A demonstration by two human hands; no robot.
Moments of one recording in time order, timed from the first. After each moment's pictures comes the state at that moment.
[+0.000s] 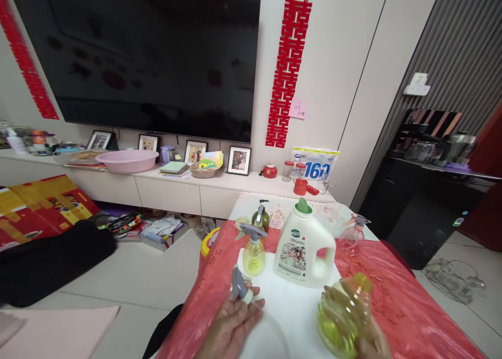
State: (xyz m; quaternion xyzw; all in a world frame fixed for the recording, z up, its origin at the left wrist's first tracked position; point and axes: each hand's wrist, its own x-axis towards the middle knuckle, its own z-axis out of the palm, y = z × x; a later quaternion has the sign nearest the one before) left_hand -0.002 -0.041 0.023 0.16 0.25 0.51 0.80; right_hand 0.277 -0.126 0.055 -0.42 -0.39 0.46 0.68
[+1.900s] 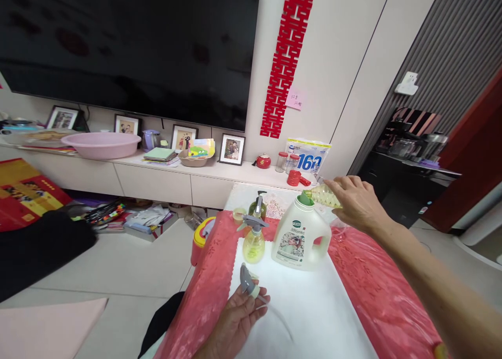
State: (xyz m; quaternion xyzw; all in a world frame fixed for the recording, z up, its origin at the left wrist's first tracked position) left_hand -0.001 -0.046 0.001 0.17 0.23 0.44 0.85; right_hand 0.309 0.009 0.288 -0.61 -0.70 -0.38 -0.02
